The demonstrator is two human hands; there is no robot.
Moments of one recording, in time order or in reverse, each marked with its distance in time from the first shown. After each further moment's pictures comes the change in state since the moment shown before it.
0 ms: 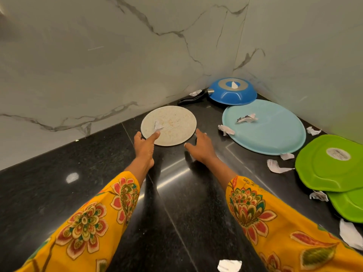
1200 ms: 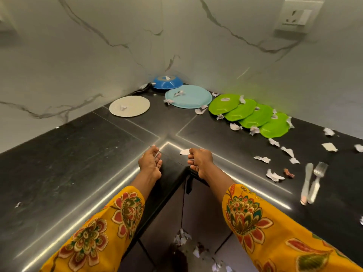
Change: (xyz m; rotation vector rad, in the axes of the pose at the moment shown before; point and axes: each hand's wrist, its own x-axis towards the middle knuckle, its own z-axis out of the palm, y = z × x) left_hand -0.281 -0.057 -0.124 -0.206 -0.387 -0.351; right_hand -0.355 -0.004 0.020 0.924 0.493 0.554
